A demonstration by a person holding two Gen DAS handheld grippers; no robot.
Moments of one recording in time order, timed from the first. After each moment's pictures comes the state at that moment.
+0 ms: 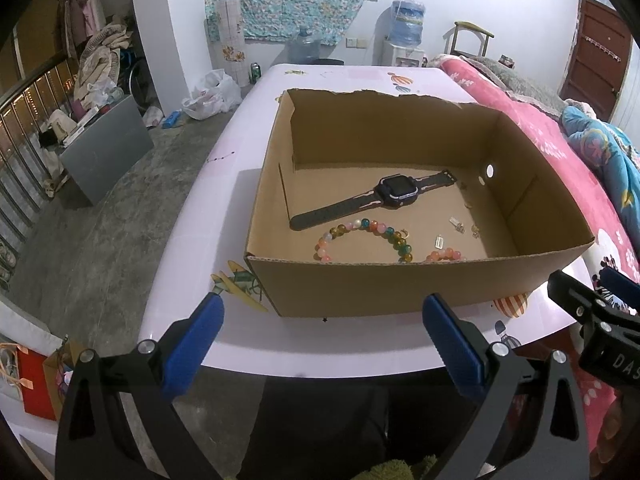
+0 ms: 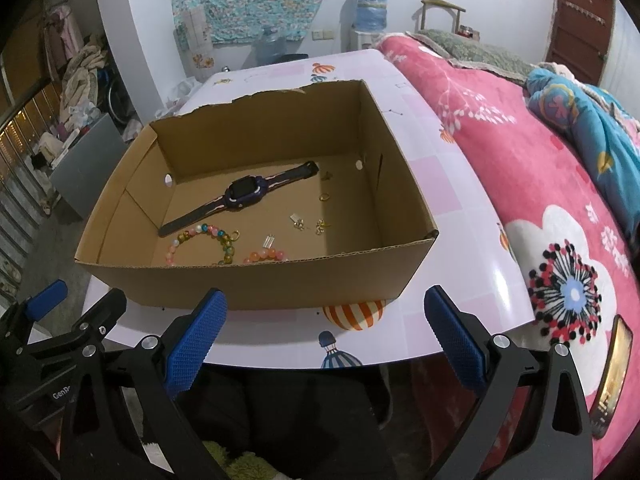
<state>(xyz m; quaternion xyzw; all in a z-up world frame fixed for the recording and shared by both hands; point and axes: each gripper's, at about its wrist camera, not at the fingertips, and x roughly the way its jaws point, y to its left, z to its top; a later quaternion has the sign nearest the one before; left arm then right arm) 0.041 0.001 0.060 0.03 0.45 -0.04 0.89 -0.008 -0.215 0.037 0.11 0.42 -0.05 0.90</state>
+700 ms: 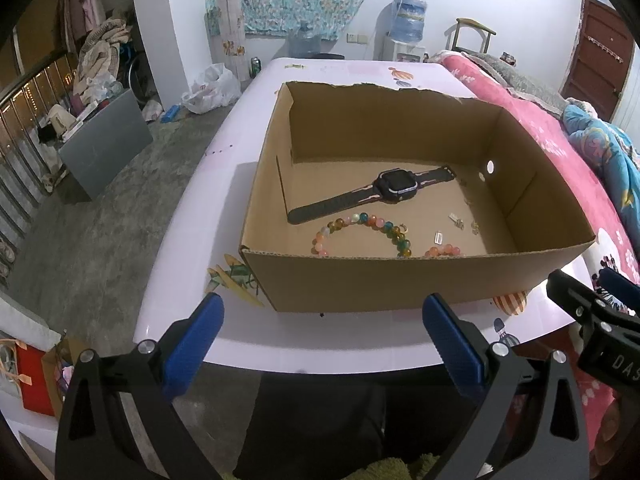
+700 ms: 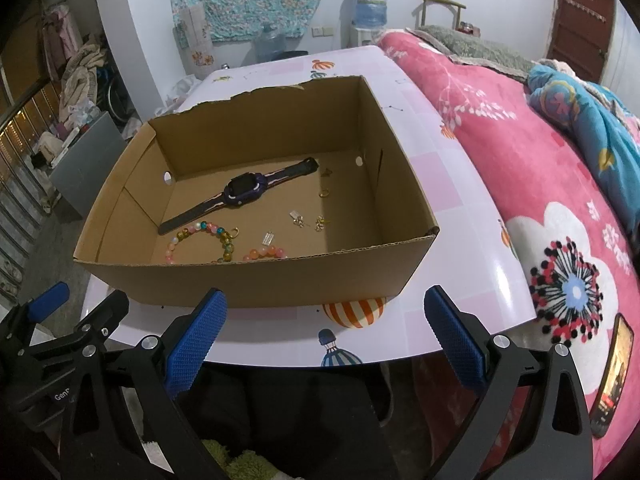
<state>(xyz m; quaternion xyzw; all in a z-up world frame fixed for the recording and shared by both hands) 0.041 -0.002 0.056 0.02 0.46 -0.04 0.89 -0.009 -0.217 0.035 0.11 0.43 -0.05 0.90</state>
